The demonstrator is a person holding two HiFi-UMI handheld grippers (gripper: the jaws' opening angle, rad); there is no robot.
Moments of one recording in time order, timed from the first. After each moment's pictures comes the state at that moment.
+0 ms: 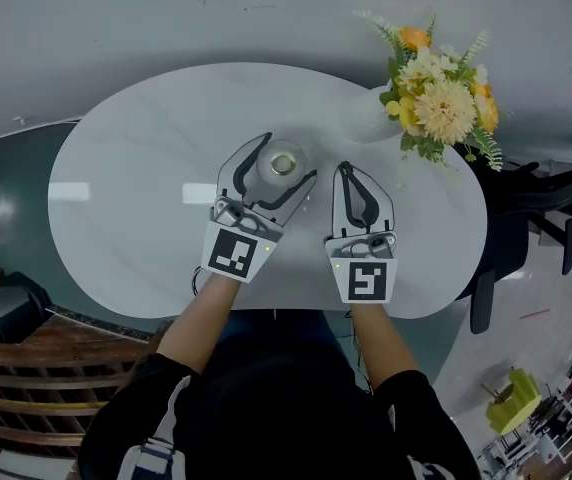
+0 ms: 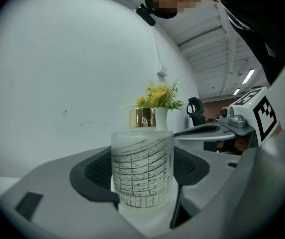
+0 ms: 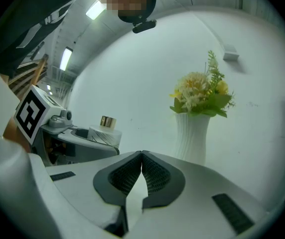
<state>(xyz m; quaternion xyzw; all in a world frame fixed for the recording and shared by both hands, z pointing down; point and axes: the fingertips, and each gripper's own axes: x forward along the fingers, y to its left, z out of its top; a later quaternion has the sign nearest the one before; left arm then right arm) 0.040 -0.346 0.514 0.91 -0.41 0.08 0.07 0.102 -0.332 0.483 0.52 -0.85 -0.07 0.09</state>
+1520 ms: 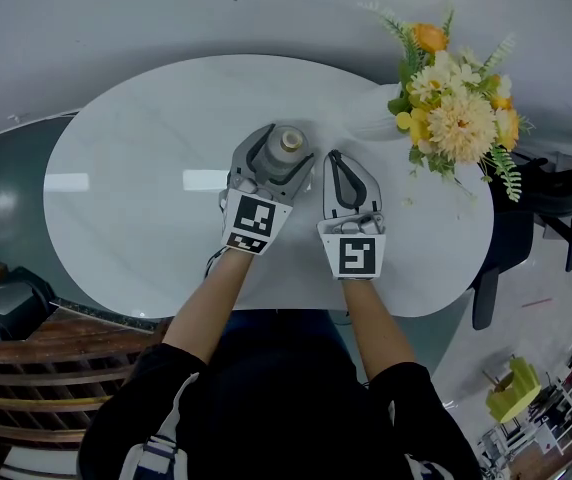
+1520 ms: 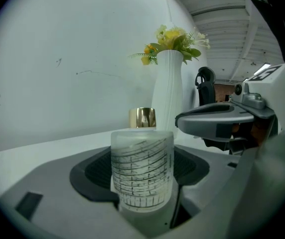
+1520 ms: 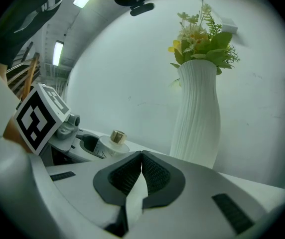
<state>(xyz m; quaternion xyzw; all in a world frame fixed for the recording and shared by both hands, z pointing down) 0.049 -0.376 0.614 0.89 -0.39 0.21 0.10 0.100 -0.348 0.575 0.53 -0.83 0.07 0.16</state>
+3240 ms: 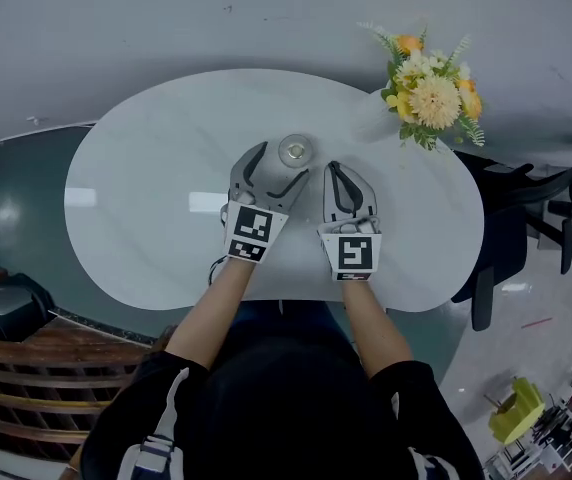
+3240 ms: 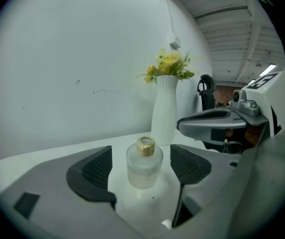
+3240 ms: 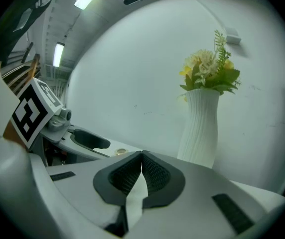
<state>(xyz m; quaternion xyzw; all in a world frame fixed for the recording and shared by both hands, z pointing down) 0.016 -0.338 0.569 0.87 -0.43 0.20 0.10 0.085 -0.322 0.535 0.53 -0.84 0.04 0.13</state>
